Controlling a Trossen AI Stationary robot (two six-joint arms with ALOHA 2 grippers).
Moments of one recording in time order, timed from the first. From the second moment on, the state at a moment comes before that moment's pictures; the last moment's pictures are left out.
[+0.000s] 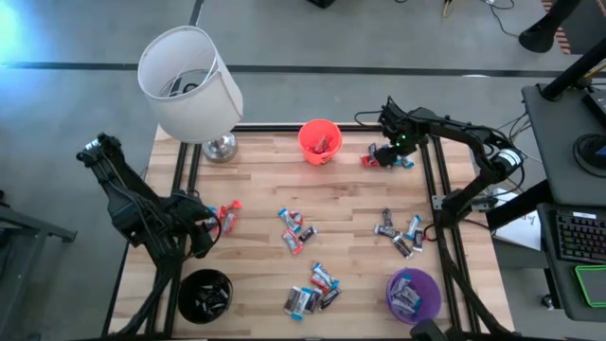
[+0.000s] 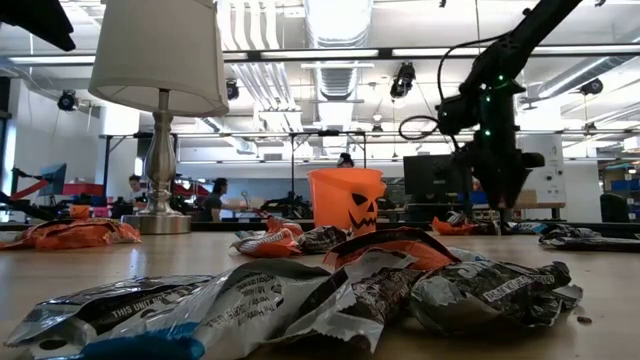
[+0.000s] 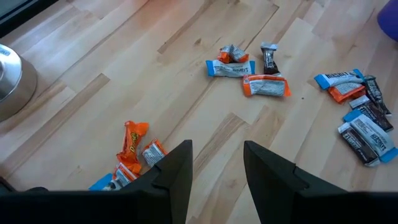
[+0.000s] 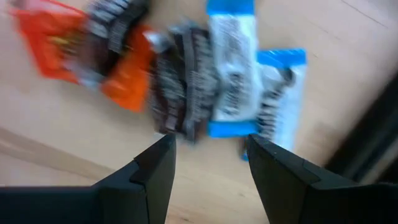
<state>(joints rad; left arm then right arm) -0.87 1.04 1.07 -1.39 -0.70 -1.48 -0.91 1.57 1.00 -0.91 0.02 0.18</state>
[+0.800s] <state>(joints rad) -0.87 1.04 1.07 -1.38 -0.70 -1.48 -0.89 1.57 1.00 -0.88 -0.02 0.64</state>
